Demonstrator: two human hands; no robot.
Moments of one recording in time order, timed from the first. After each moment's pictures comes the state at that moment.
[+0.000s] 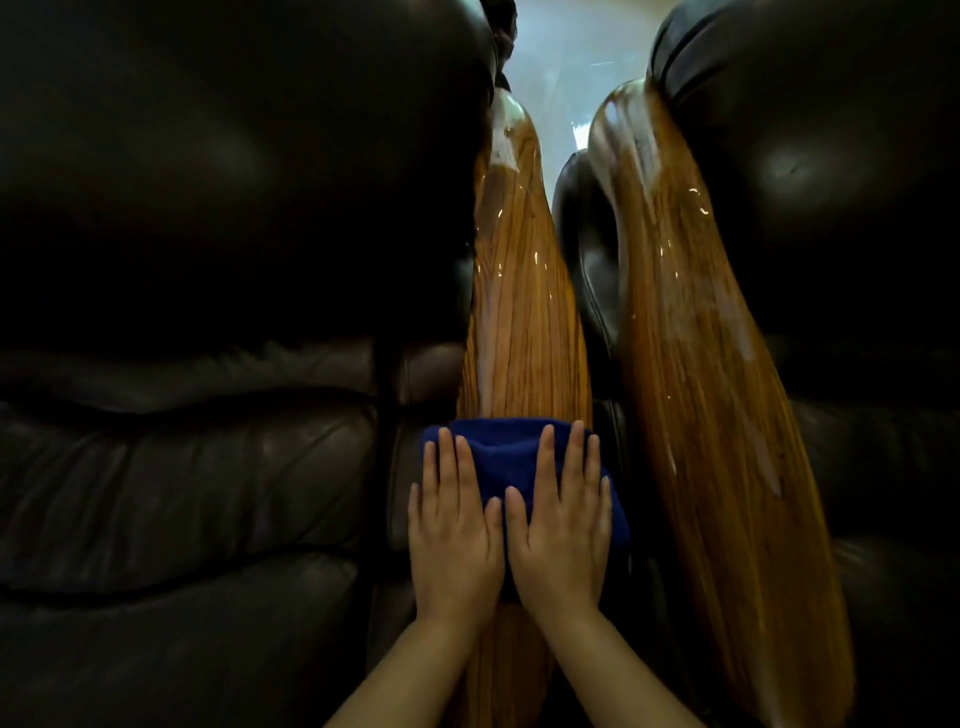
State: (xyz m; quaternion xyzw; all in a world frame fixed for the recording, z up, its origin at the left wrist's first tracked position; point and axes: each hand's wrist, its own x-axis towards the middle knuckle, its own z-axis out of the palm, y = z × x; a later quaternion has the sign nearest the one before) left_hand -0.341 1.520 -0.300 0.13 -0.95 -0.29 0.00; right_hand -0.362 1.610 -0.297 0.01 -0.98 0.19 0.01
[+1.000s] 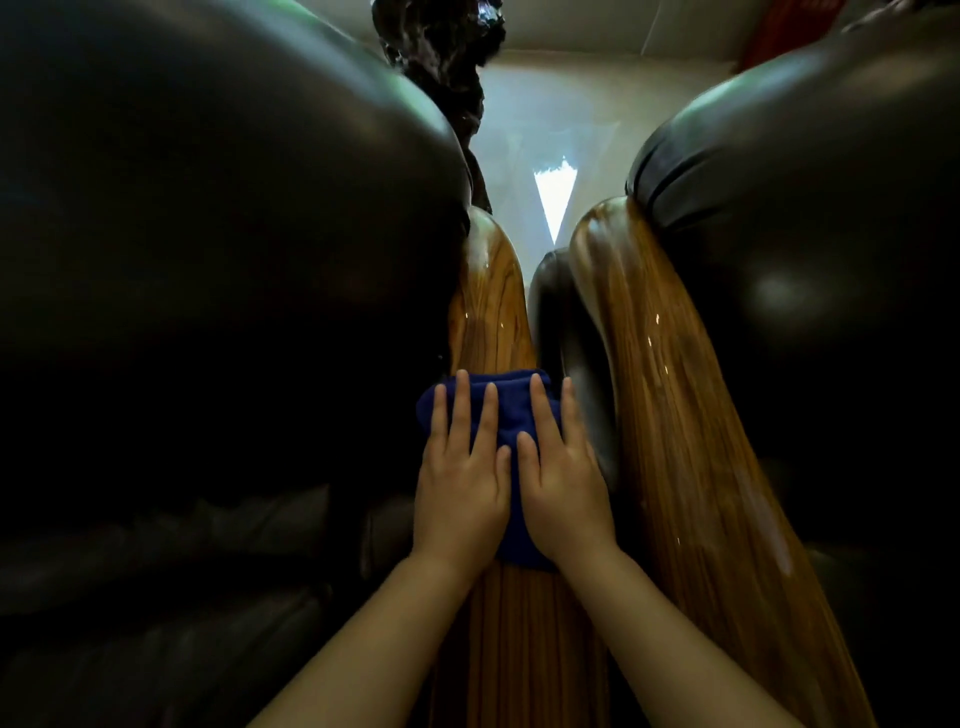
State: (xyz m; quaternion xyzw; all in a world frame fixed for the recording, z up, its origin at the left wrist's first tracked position) left_hand -0.581 1.488 -0.273 0.00 -0.96 -0.28 0.04; right_hand -0.597 1.594 -0.265 0.06 -0.94 0.34 0.00
